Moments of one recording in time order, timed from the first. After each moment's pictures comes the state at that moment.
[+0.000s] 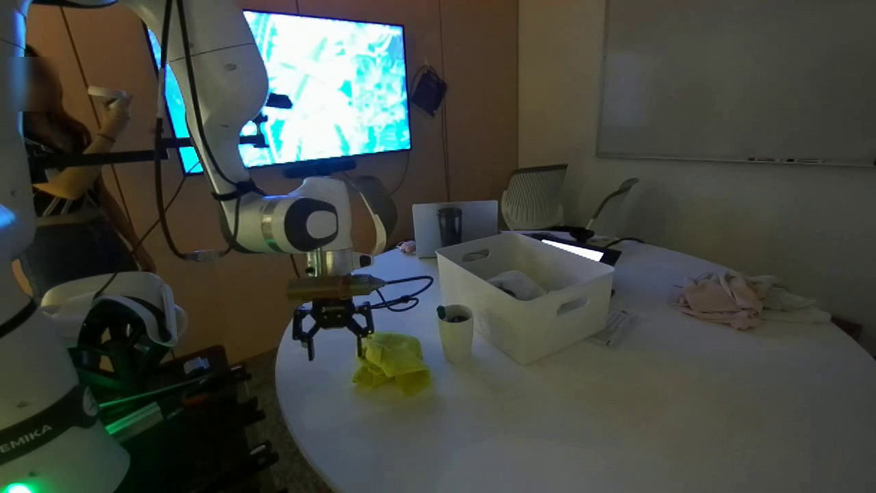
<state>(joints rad) 0.03 0.29 0.19 -2.59 -0.43 2.70 -0.54</state>
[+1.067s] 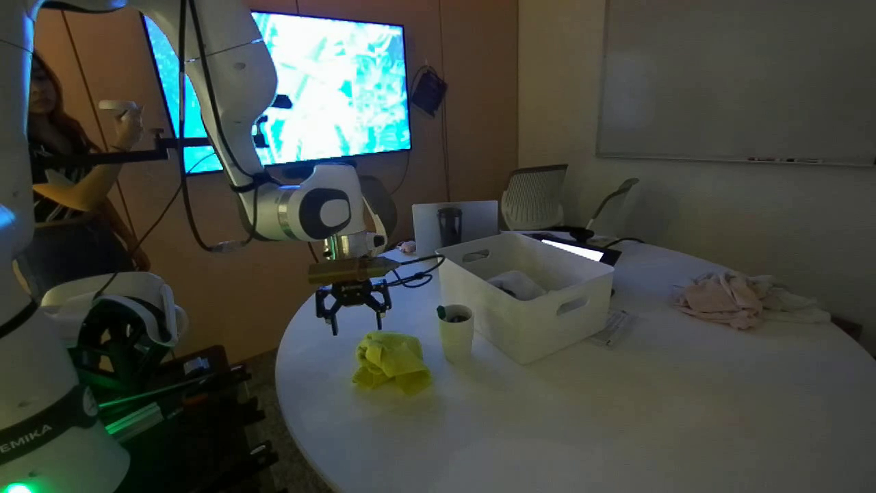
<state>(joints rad) 0.05 0.32 0.20 -2.49 -0.37 2.75 -0.55</state>
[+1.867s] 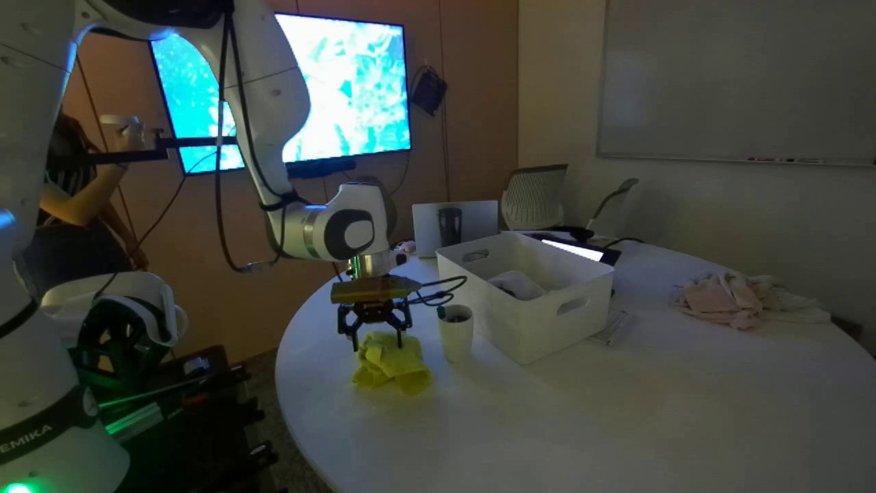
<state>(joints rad) 0.04 0.46 0.13 -2.38 -0.39 2.79 -0.55</state>
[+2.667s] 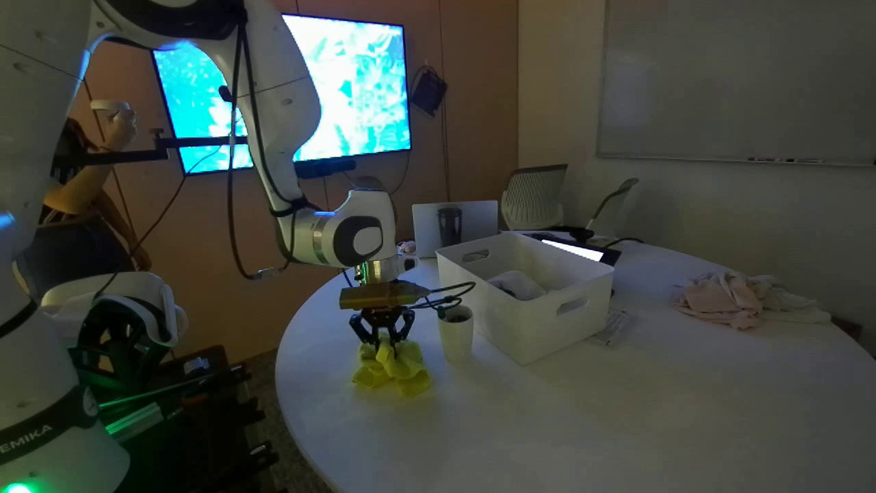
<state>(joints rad) 0.03 0.51 0.12 -2.34 -0.39 2.80 -0.56</state>
